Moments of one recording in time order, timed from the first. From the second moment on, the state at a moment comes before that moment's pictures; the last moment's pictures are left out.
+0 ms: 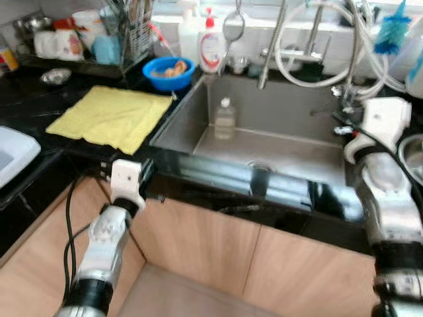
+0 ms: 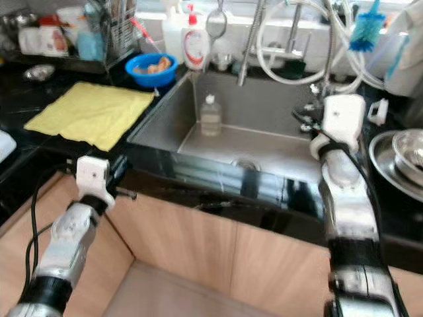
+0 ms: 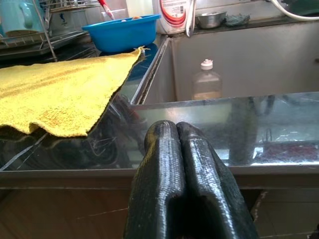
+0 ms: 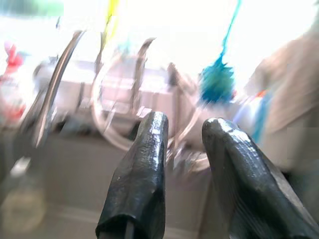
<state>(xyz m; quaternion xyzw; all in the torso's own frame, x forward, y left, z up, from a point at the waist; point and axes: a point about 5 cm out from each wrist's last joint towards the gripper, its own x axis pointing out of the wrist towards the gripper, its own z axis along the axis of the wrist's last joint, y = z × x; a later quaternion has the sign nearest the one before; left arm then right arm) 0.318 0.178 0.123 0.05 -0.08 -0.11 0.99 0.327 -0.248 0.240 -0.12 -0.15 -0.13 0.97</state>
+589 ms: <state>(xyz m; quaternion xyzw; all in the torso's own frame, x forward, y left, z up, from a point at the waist) 0.319 0.184 0.123 0.06 -0.08 -0.11 0.99 0.201 -0.311 0.215 -0.13 -0.12 -0.33 0.93</state>
